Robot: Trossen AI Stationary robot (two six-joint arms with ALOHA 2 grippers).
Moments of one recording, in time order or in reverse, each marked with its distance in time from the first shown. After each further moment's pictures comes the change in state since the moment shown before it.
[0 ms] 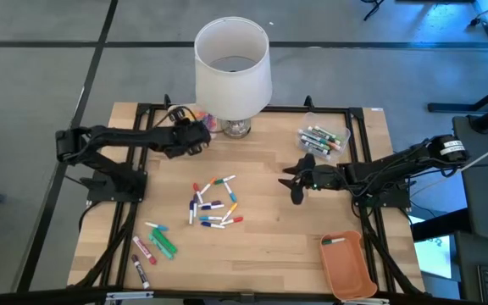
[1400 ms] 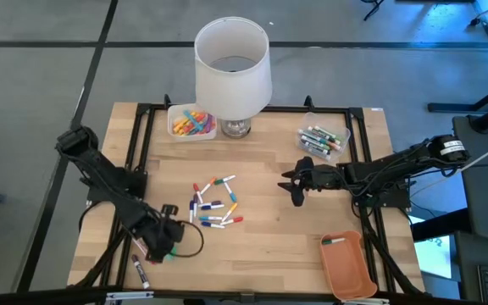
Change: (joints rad) left arm -1.184 0.027 0.048 -0.216 0.733 -0.844; right arm 0.000 0.000 0.017 -0.031 -0.081 0.077
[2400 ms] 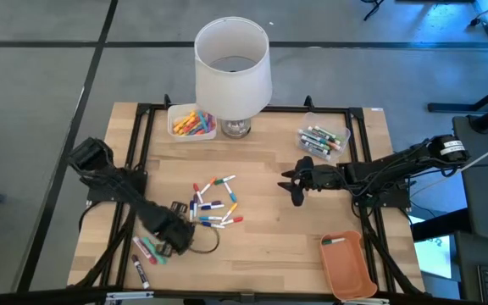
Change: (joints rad) left arm 0.159 0.228 0.028 -0.028 0.043 0.210; right arm 0.000 0.000 0.000 0.006 0.010 -0.003
